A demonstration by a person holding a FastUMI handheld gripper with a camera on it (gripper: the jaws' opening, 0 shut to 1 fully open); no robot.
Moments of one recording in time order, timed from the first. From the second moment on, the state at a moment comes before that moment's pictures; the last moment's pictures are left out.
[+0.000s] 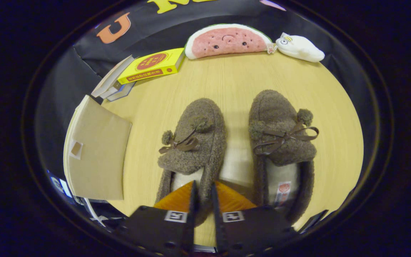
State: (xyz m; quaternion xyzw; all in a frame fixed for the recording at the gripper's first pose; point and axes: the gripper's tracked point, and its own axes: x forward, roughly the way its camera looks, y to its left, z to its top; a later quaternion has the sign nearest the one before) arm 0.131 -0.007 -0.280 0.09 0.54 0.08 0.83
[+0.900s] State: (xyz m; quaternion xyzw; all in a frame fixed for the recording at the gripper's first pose) arm 0.106 0.002 -0.241 0.15 0.53 0.10 0.83
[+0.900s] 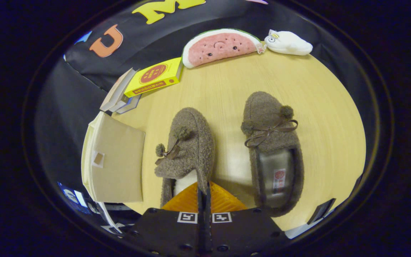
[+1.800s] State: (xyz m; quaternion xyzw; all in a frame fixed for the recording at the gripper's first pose) arm 0.034 0.119 -0.106 0.18 0.46 0.18 0.85
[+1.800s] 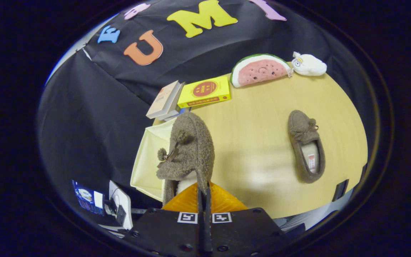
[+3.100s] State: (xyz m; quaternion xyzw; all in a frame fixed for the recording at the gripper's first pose) arm 0.110 0.341 -0.157 0.19 0.46 0.14 0.86
